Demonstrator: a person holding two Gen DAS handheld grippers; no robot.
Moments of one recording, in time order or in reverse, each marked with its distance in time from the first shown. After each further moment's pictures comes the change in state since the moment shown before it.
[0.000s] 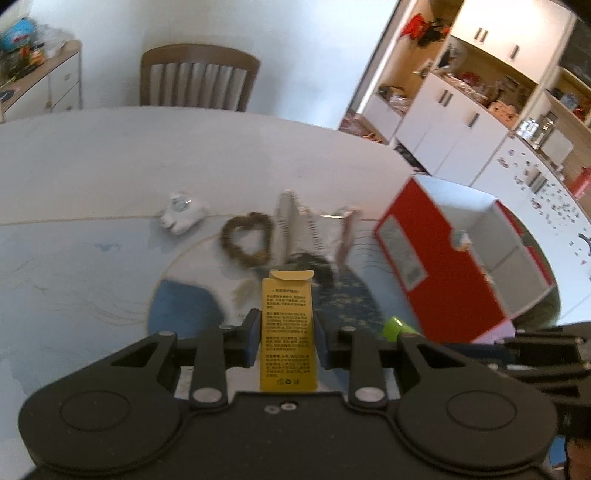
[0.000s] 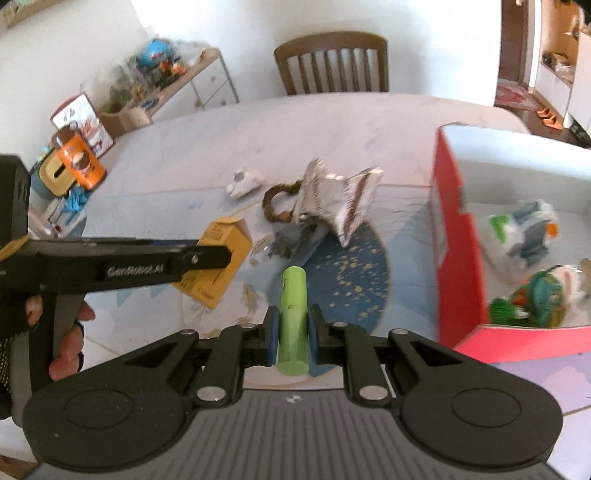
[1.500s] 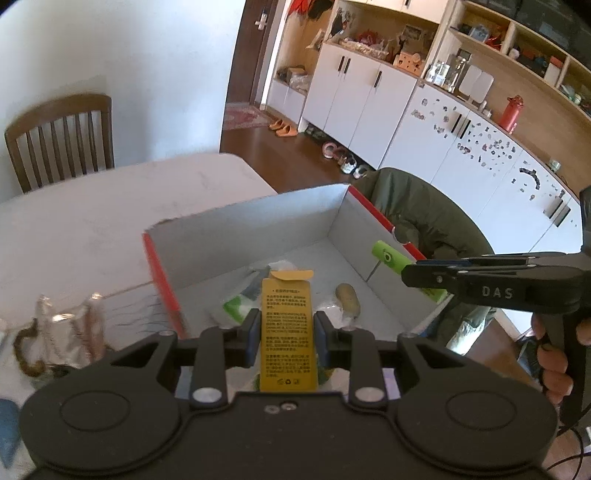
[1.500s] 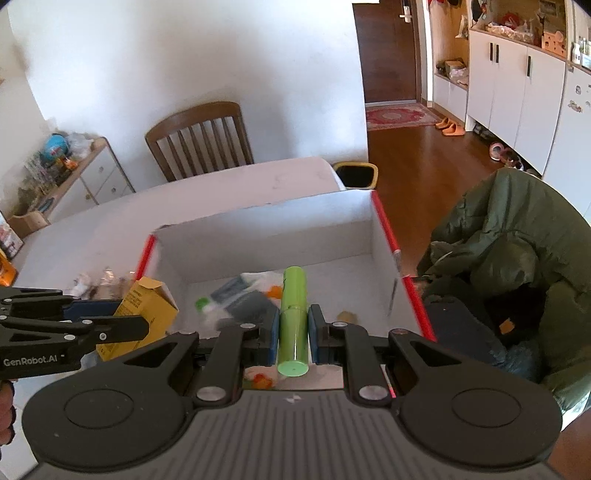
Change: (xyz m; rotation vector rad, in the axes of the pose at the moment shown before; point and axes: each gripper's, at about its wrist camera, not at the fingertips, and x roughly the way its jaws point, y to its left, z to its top) left arm 0.071 -0.233 0.053 0.254 0.034 -0.140; right arm -0.087 -0.257 0.024 0.176 -0.169 -0.197
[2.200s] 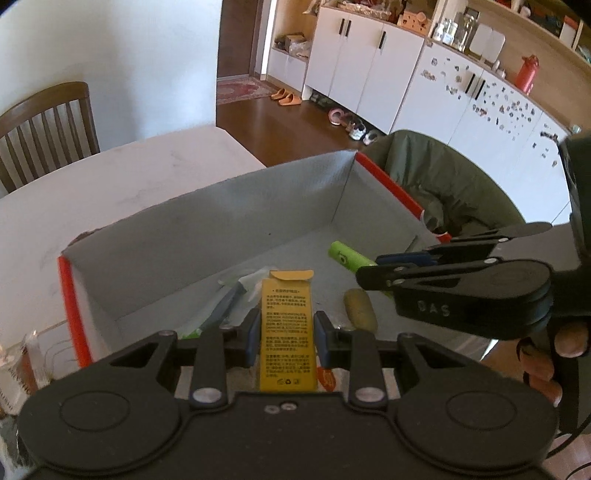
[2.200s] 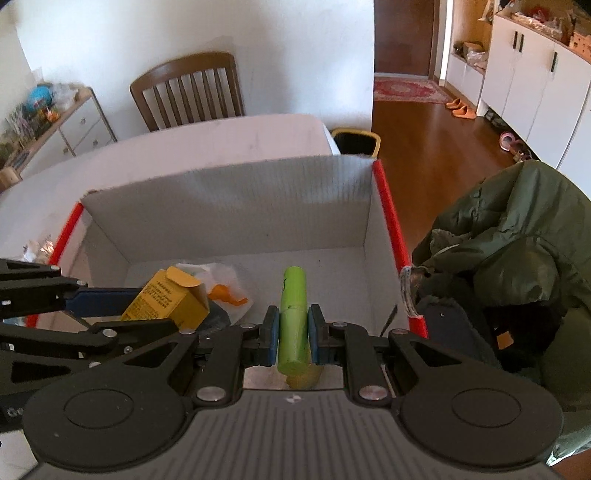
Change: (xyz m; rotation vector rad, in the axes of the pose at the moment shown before) left arm 0.094 -0.025 0.022 0.074 0.101 0.060; right arm 0.098 -0.023 0.015 -0.096 0.136 -0.031
